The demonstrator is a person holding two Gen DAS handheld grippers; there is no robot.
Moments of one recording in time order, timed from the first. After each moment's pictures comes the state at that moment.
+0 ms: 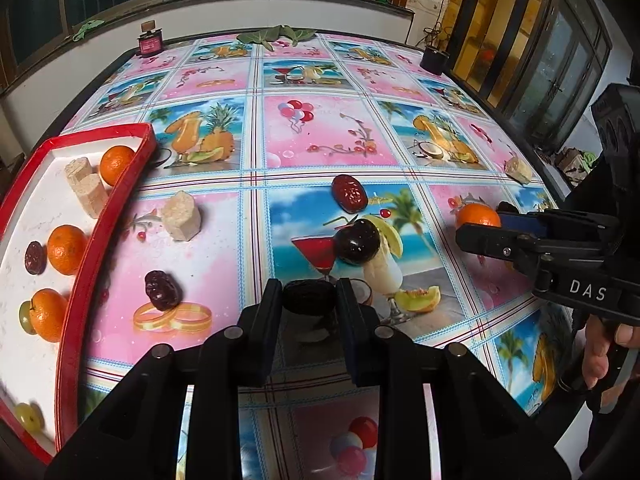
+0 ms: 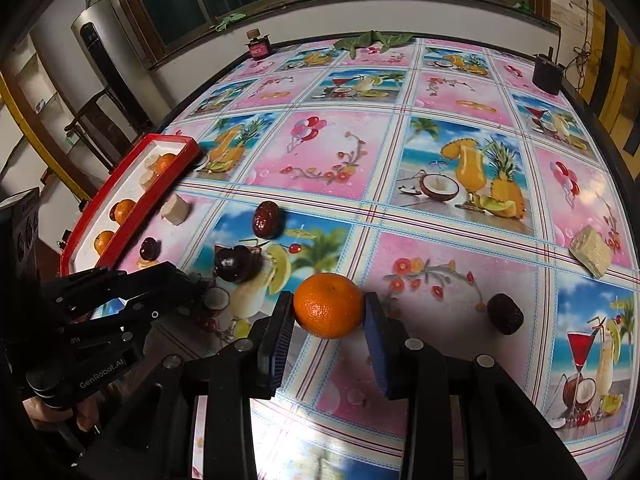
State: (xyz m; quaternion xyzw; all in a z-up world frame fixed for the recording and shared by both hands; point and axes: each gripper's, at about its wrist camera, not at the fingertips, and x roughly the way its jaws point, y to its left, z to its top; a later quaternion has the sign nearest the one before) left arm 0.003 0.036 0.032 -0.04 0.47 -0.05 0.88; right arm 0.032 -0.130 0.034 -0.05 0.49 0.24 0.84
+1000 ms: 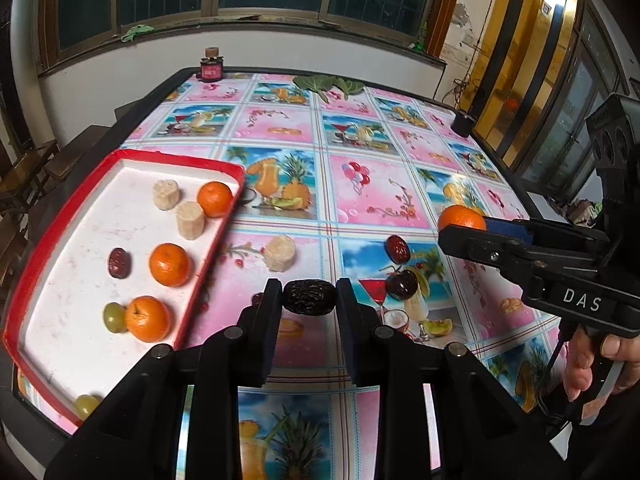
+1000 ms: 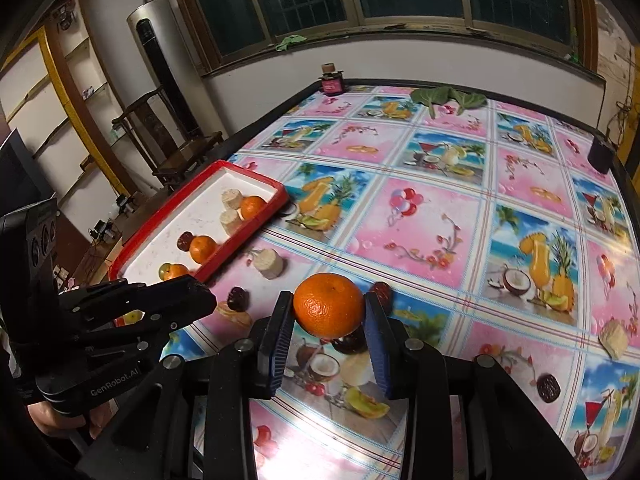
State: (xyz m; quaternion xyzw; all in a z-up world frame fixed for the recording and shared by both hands) left arm -0.024 0.099 0.086 -0.09 0.42 0.00 0.90; right arm 0.022 -0.054 0.090 -0.06 0.43 0.32 0.84
